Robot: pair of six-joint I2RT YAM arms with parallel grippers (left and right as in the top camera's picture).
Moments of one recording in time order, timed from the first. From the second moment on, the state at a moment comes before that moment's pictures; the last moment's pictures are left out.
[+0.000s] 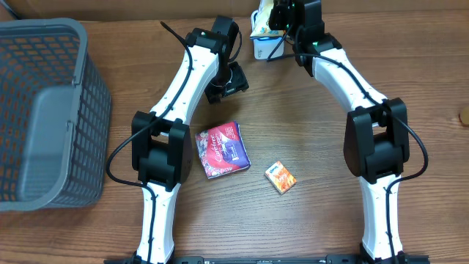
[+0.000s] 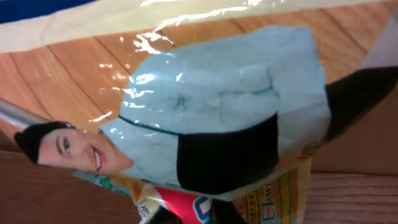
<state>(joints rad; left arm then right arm) -0.33 2.33 2.12 -1.23 0.12 -0.70 0.29 2.35 1.98 0.03 0.00 0.31</state>
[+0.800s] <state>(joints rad) -0.33 2.33 2.12 -1.23 0.12 -0.70 -0.44 2.11 1.99 -0.77 0.43 0.45</state>
